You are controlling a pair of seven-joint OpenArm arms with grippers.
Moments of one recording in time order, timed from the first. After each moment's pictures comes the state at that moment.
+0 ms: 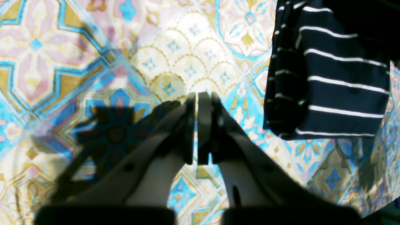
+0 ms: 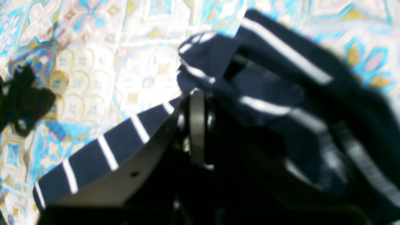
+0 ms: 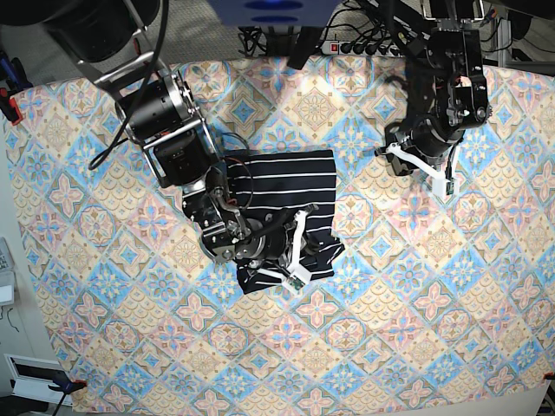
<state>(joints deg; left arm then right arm) 16.4 -11.1 -11.7 97.5 -33.1 -6.6 47.9 31.7 -3.8 -24.0 35.5 8.8 37.0 -19.1</state>
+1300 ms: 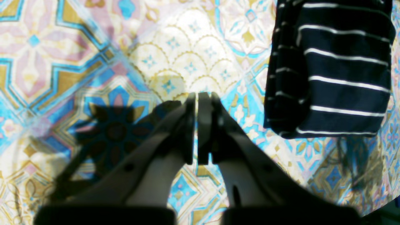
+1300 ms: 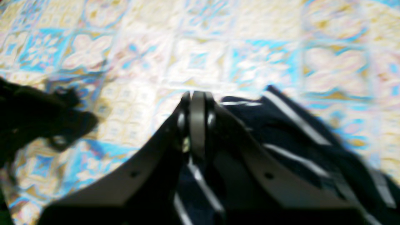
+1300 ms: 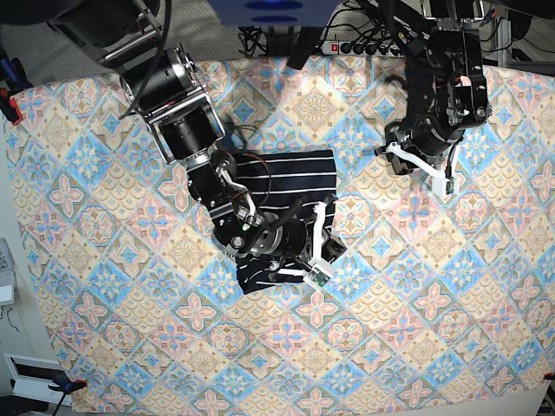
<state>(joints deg) 16.5 -11.0 -11.6 97.3 -33.1 -6.6 47.9 23.6 -4.3 -24.5 56.0 9.0 37.1 -25.2</state>
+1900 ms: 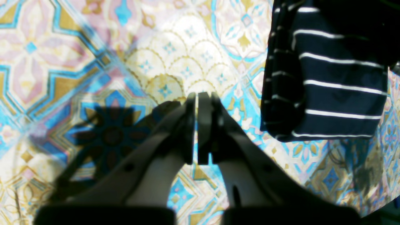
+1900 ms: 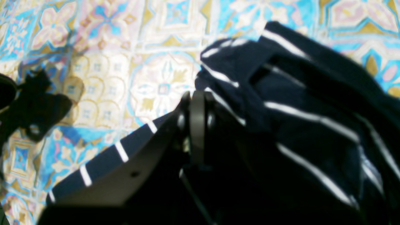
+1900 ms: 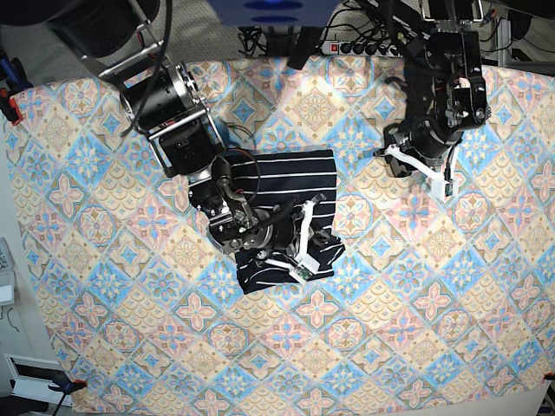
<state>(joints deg) 16.0 -10.1 -11.7 97.3 -33.1 -6.6 47.9 29.4 -4.8 -24.3 37.9 8.3 36.6 -18.9</state>
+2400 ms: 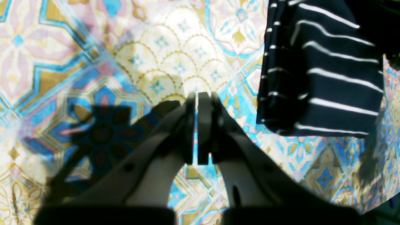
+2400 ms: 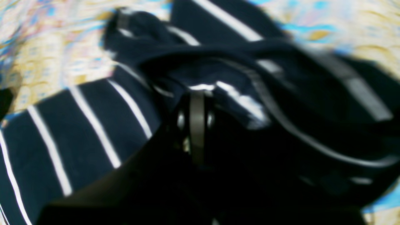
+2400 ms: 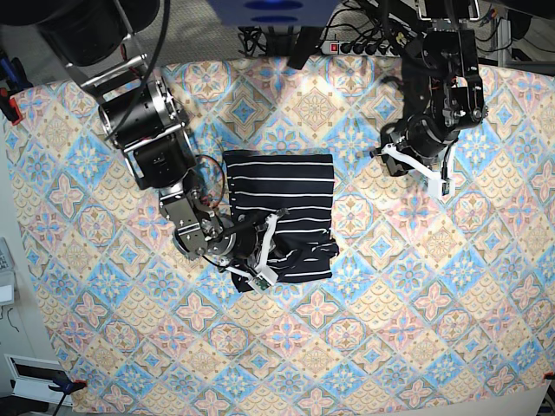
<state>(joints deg) 16.1 -9.6 -11.6 97.3 -33.1 -6.8 48.4 33.1 1.1 -24.0 30.1 8.8 36.7 -12.2</state>
